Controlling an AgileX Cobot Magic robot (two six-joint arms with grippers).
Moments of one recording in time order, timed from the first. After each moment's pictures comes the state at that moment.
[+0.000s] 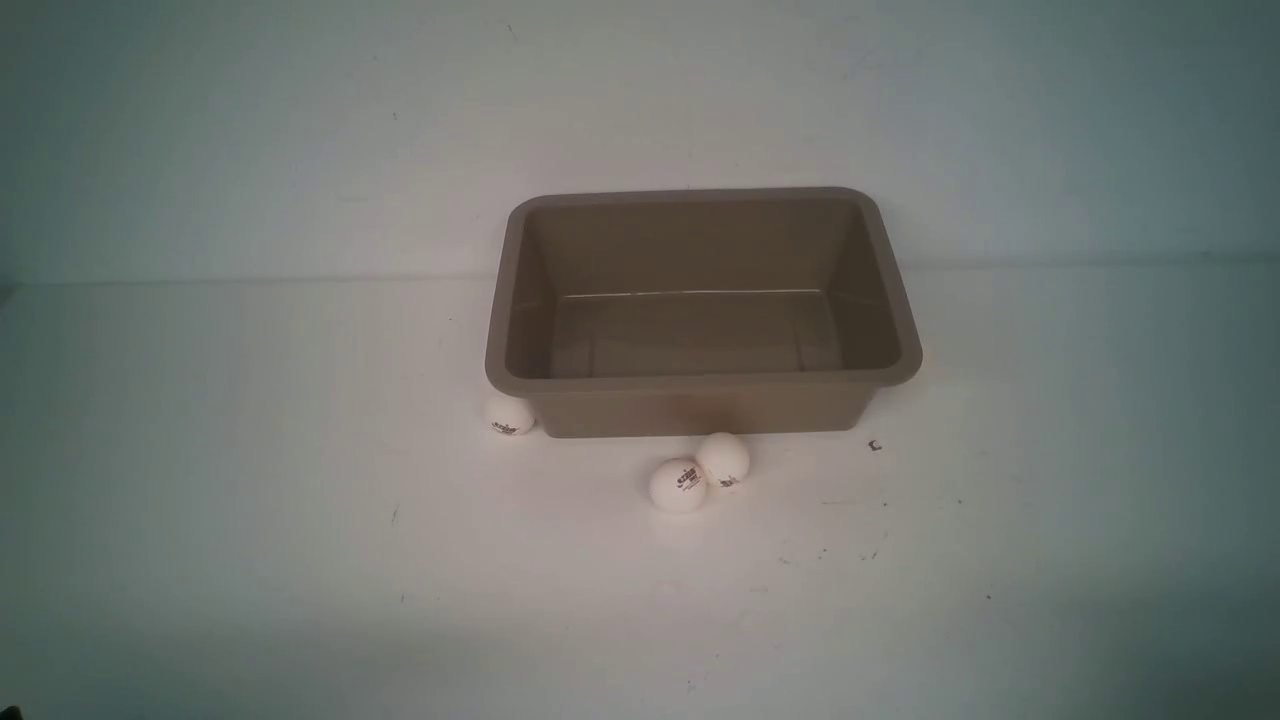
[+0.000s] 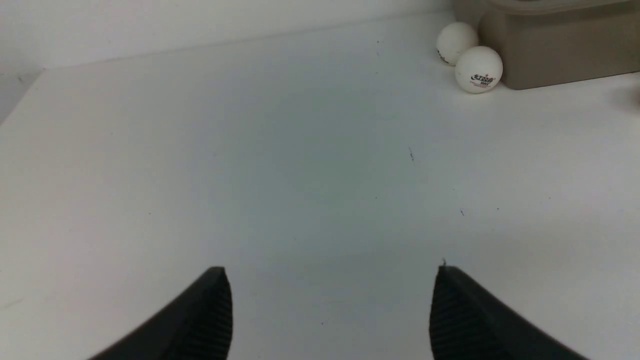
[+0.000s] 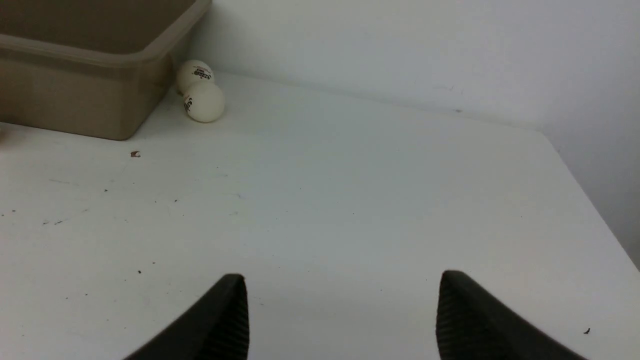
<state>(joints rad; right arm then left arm) -0.03 -0.01 0.02 -0.03 0.39 -0.15 -0.02 -0.01 0.03 -0.10 0.39 0.16</state>
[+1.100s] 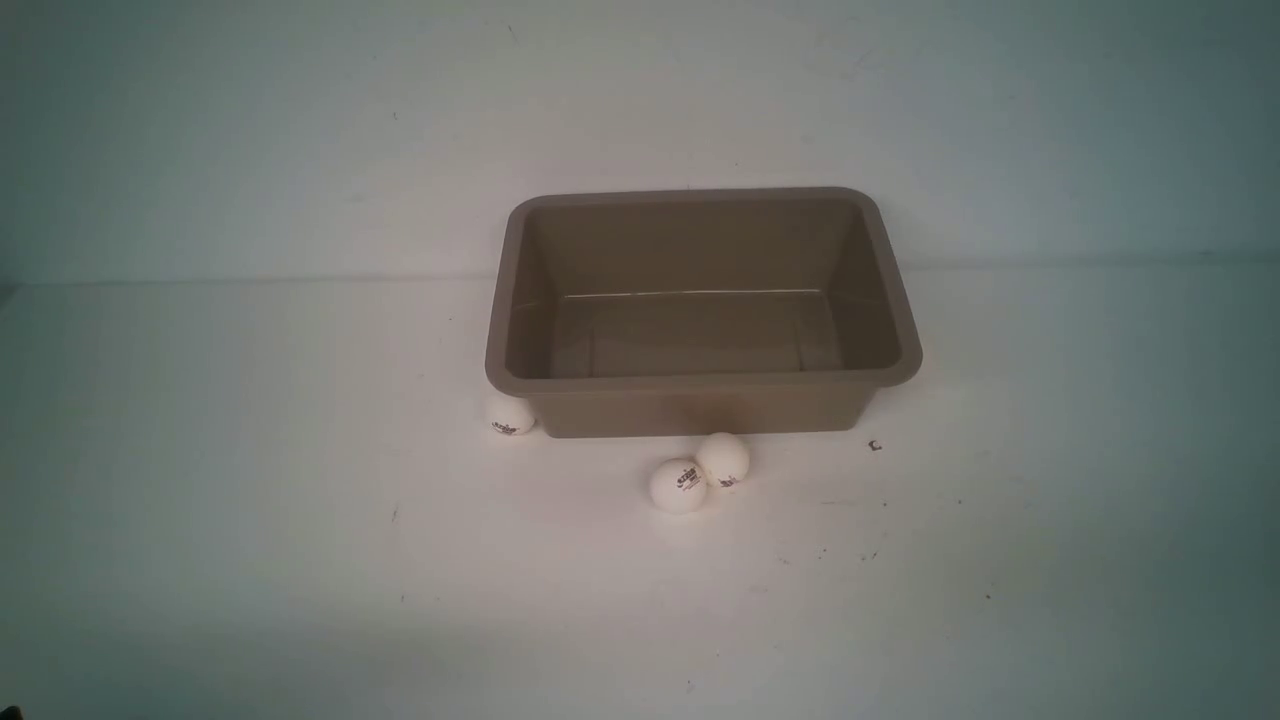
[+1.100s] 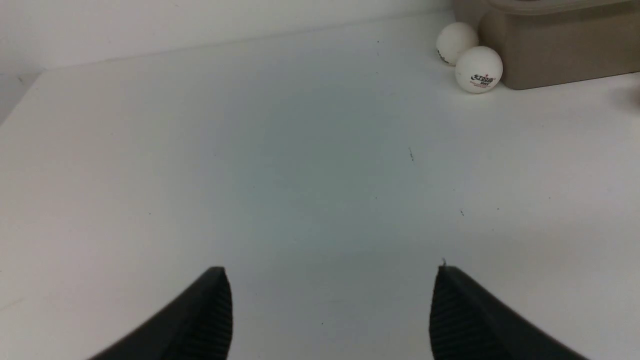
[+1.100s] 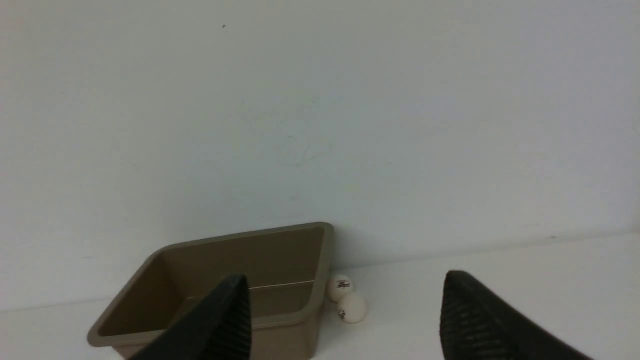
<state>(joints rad) -0.03 -0.01 -0.58 0.21 0.79 0.06 -0.02 -0.01 0.03 -0.10 0.39 0.16</state>
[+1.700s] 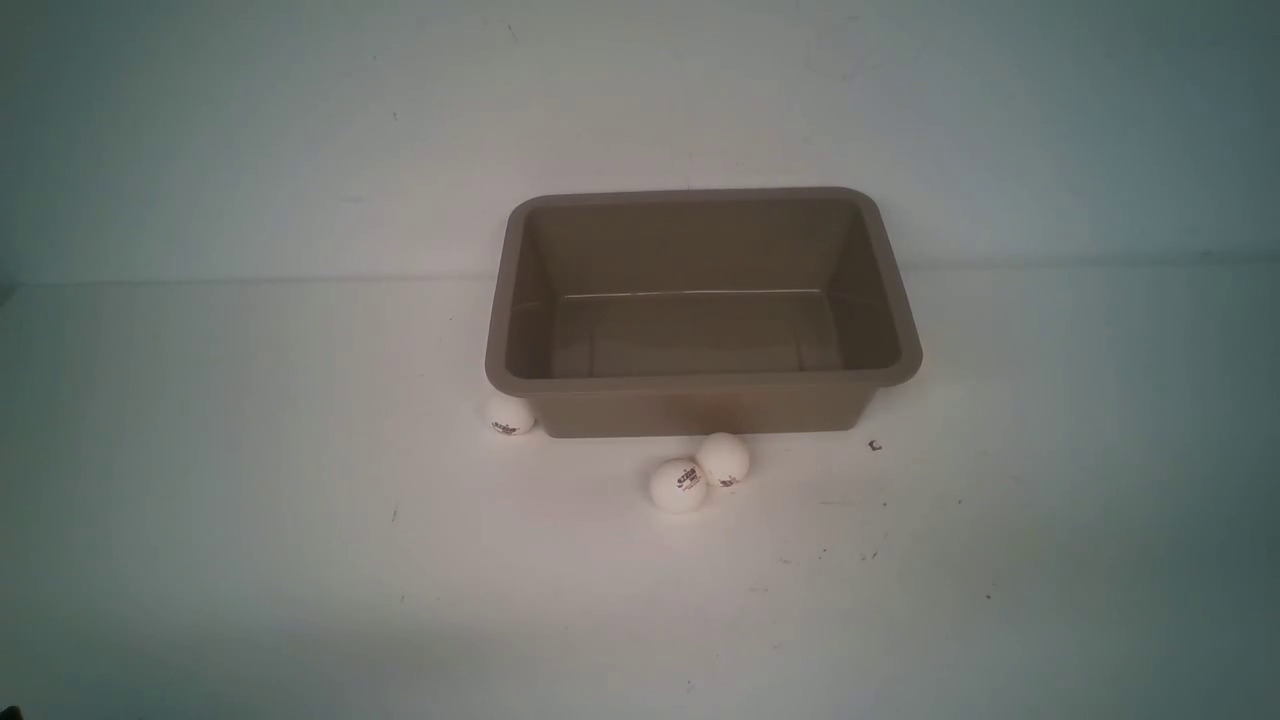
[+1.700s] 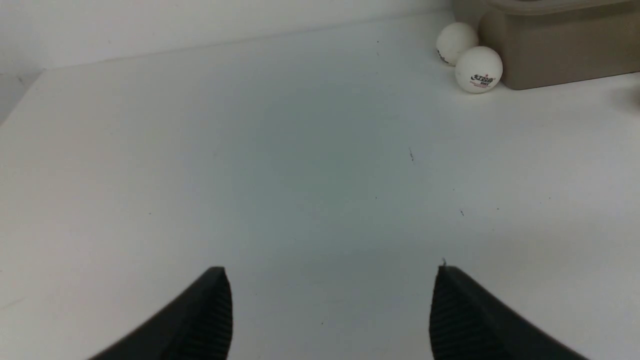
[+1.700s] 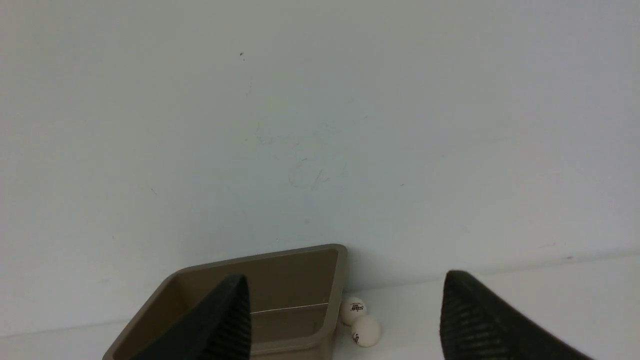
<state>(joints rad) -0.03 -0.01 -0.58 0.23 0.75 0.06 -0.02 -0.01 0.03 -0.10 0.39 0.16</state>
